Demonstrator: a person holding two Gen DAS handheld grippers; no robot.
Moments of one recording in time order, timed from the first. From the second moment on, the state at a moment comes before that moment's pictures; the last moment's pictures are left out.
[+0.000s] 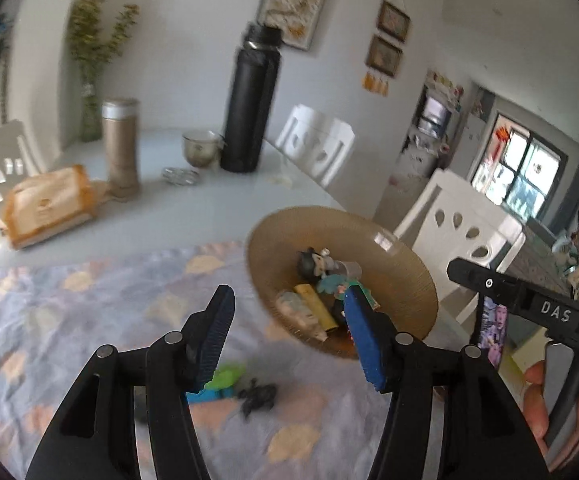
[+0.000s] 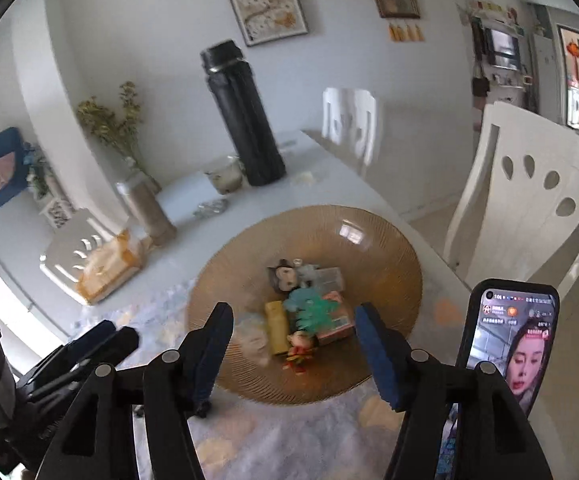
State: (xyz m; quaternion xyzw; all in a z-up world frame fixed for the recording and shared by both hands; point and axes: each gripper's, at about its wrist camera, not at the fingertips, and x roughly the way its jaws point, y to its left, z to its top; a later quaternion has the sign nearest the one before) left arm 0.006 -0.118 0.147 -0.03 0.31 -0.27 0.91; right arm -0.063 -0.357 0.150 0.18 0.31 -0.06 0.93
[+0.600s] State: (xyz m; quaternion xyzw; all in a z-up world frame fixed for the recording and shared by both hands) left arm -0.050 0.026 0.032 -0.07 0.37 -0.07 0.92; right arm -0.062 -0.216 0.022 0.07 0.40 0.06 0.91
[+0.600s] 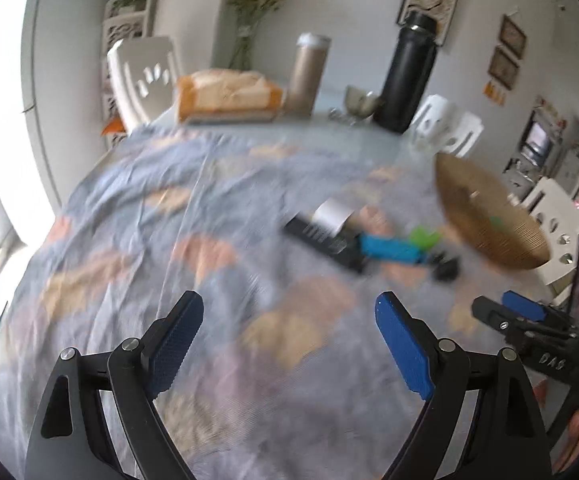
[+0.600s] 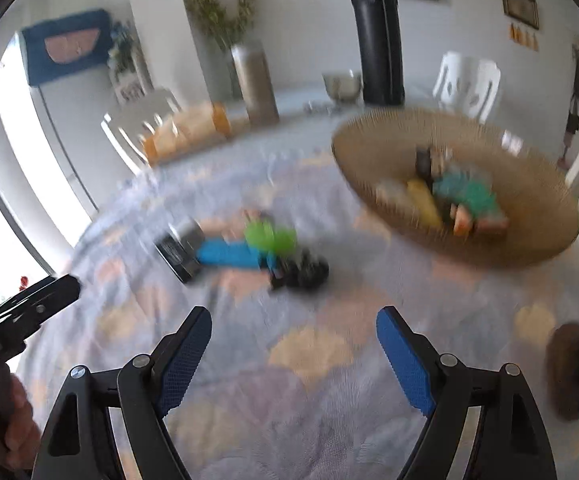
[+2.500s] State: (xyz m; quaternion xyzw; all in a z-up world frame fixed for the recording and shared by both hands) left arm 0.025 -0.023 0.007 0.04 0.47 -0.08 0.88; right arm -0.003 -0.207 0.005 0.02 0.44 0.04 0.90
